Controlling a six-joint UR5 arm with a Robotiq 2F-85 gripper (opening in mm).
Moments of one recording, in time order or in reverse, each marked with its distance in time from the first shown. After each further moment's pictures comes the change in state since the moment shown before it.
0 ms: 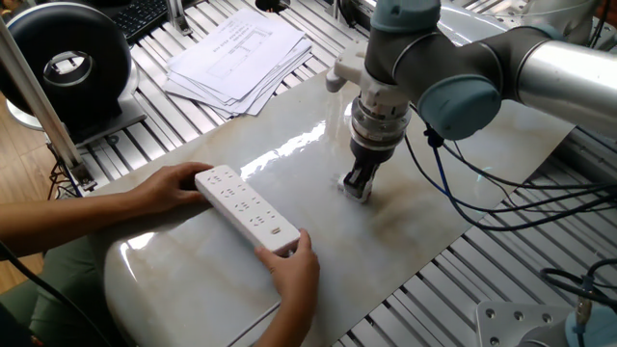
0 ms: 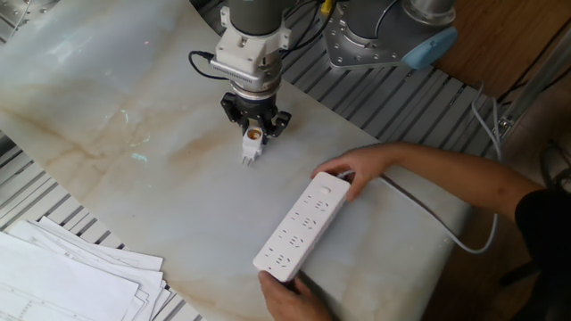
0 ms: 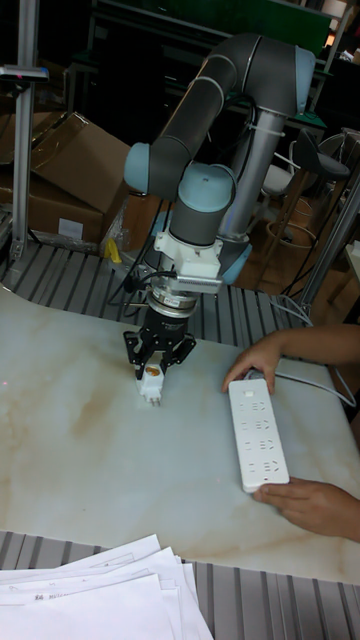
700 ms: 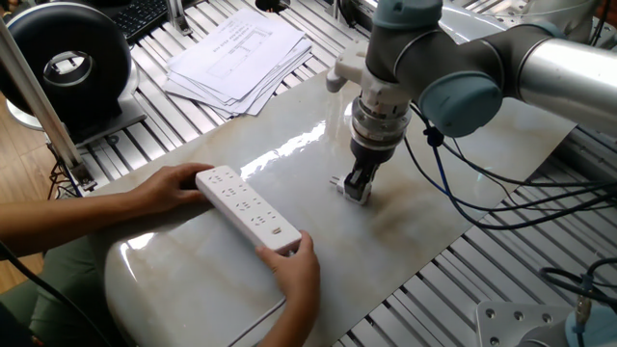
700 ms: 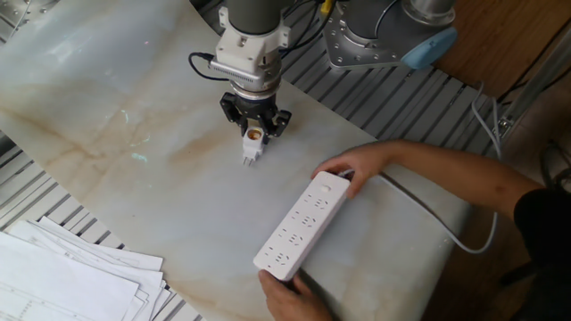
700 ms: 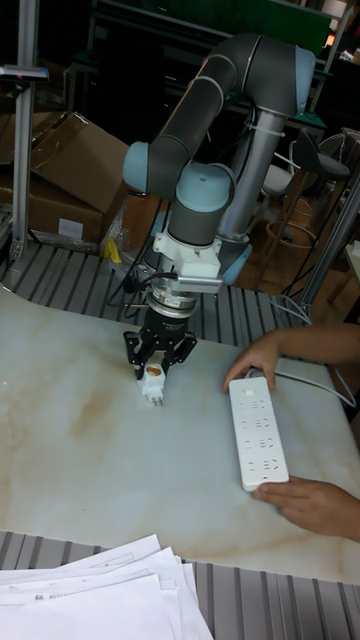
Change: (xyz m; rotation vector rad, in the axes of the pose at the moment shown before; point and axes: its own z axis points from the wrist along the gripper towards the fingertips) arm 0.000 0.004 0.002 -0.020 0.002 -0.023
